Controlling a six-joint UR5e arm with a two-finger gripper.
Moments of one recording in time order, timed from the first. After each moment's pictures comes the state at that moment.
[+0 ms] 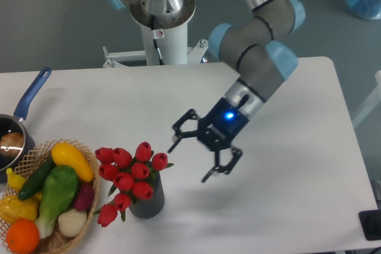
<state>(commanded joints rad) 2.72 -1.90 -1.75 -0.77 0.64 1.06</state>
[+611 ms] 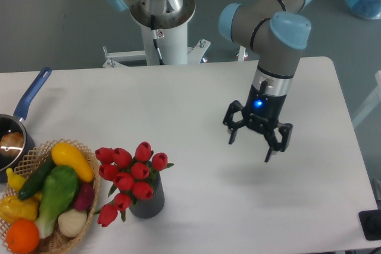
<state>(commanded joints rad) 2.72 -1.88 -1.75 -0.77 1.30 1.30</state>
